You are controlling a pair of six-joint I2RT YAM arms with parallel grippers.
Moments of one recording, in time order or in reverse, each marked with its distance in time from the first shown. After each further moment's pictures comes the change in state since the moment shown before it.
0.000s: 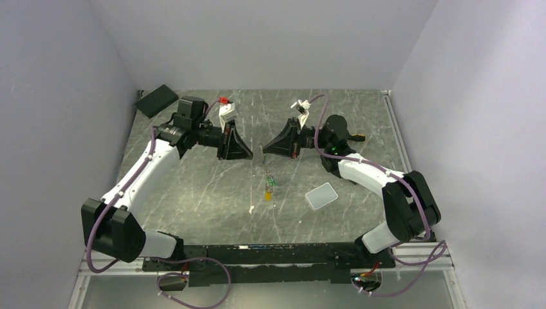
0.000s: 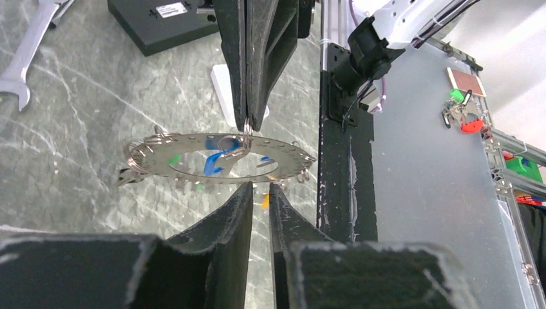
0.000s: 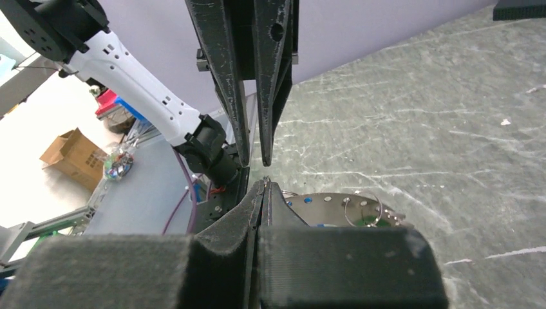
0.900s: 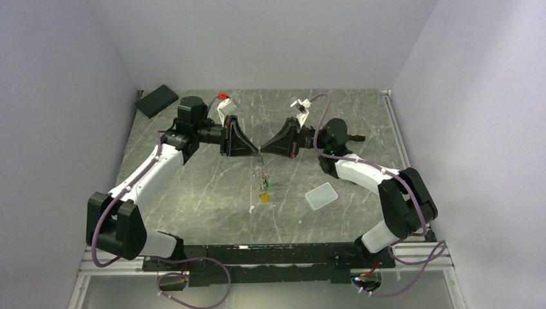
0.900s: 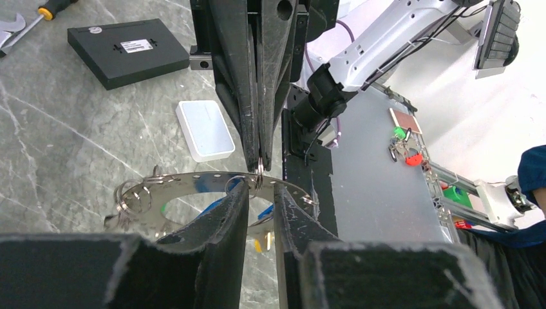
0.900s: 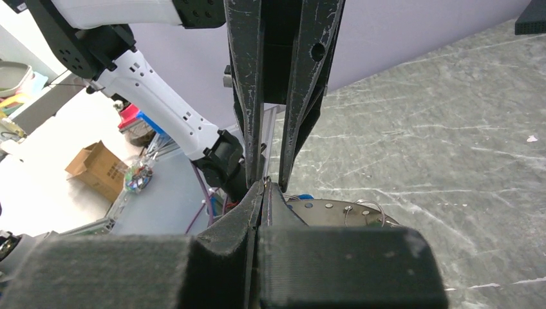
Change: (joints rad) left arm 0.002 0.016 -0.137 0.507 0.135 -0.455; right arm 0.019 0.030 -0.013 0.188 0.010 0.160
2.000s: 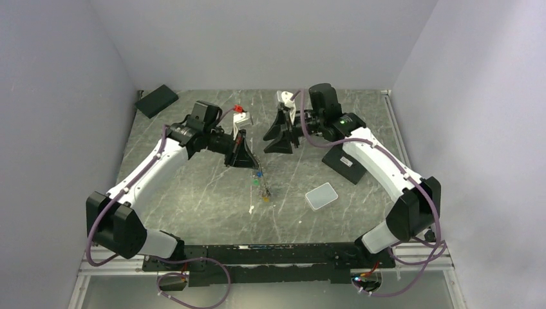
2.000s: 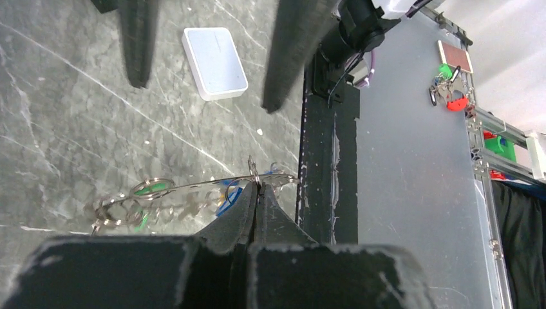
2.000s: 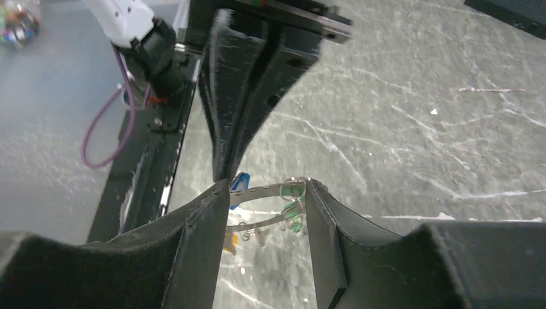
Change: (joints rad) left arm -0.090 0.012 0.154 -0.576 -0.196 0.435; right arm 0.013 -0.020 0.516 -1.334 -0.025 -1.073
